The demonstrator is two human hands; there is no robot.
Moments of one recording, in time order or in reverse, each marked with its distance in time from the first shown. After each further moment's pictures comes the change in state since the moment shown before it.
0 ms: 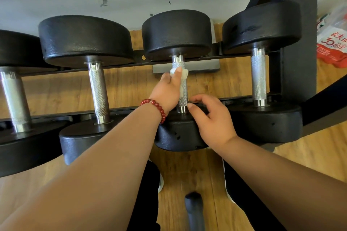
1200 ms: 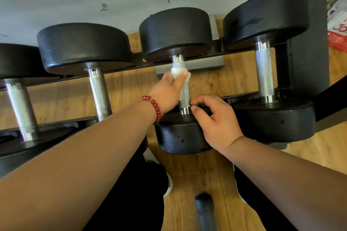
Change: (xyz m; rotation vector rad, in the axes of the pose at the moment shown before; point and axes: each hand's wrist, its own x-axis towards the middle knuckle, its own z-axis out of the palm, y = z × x) left_hand 0.008 -0.006 -0.006 0.155 -0.110 0.082; right_hand 0.002 0.012 0.004 0.049 0.028 -0.074
